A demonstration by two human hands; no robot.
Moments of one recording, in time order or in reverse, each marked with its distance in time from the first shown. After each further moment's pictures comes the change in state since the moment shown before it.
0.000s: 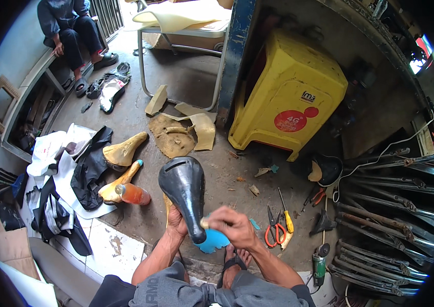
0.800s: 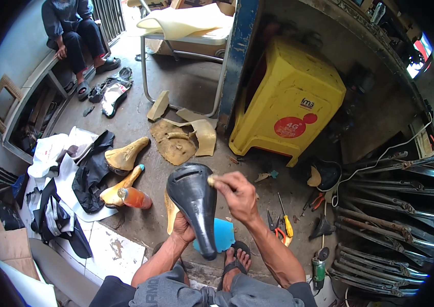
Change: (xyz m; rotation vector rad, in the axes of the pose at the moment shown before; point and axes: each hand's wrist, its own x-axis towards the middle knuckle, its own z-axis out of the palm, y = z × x) left_hand -0.002 -0.020 0.020 0.056 -0.073 -0.095; right_hand 0.065 -0.017 -0.021 -0.378 0.335 -0.126
